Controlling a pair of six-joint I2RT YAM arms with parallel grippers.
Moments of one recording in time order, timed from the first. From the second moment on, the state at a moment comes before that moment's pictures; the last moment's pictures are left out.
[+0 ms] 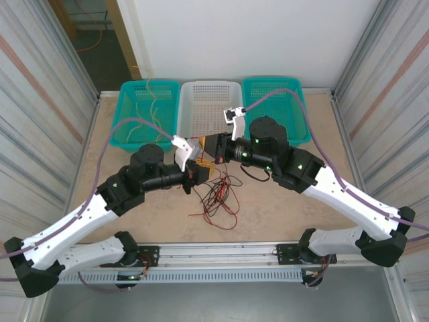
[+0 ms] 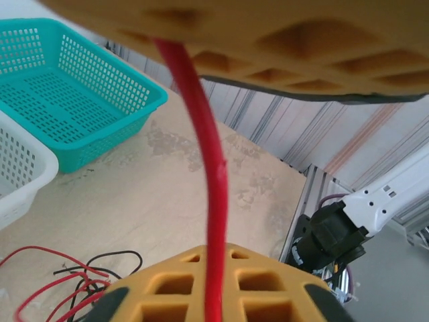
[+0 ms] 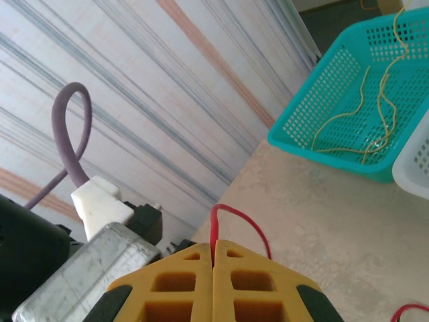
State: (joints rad) left arm -0.88 0.93 0.97 -0.31 0.28 -0.27; right arm 0.98 1.20 1.36 -0.36 -0.09 0.70
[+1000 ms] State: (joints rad) left arm -0.88 0.85 1.28 -0.31 0.14 -0.29; right arm 0.88 1.43 0.91 -0.51 0.05 0.91
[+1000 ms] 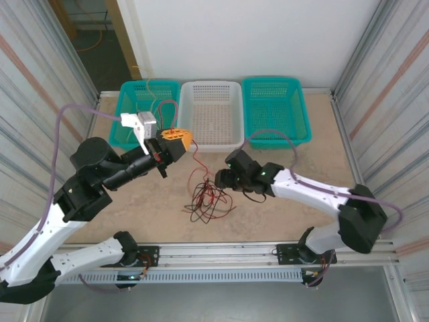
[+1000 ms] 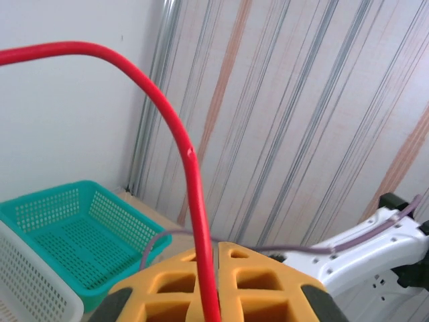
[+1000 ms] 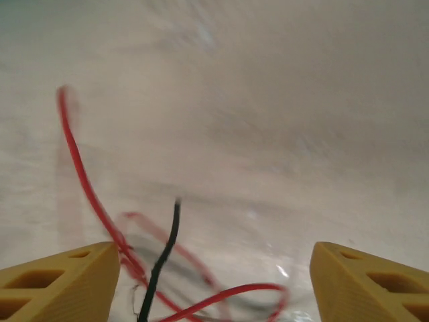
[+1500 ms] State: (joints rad) left arm -0.88 0.87 1.34 -0.39 0.03 -0.25; right arm 0.98 1.23 0.90 -0.53 0.19 0.87
